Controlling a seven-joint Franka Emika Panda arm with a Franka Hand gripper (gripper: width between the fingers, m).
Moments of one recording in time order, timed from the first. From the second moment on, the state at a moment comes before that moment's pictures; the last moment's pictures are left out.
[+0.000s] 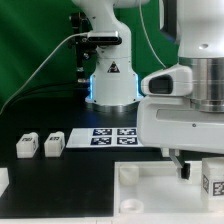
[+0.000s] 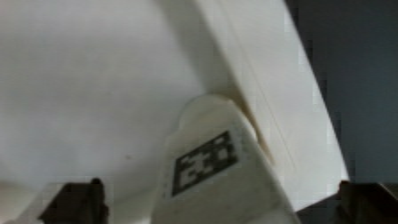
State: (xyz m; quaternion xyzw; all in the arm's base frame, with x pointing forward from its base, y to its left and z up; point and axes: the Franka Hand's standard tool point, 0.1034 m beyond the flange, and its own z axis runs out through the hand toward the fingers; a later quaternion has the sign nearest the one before) arm 0.630 0.118 0.066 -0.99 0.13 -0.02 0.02
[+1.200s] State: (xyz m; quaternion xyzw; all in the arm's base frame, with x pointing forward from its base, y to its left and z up) arm 0.639 0.104 0.069 -0.95 0.31 -0.02 0.02
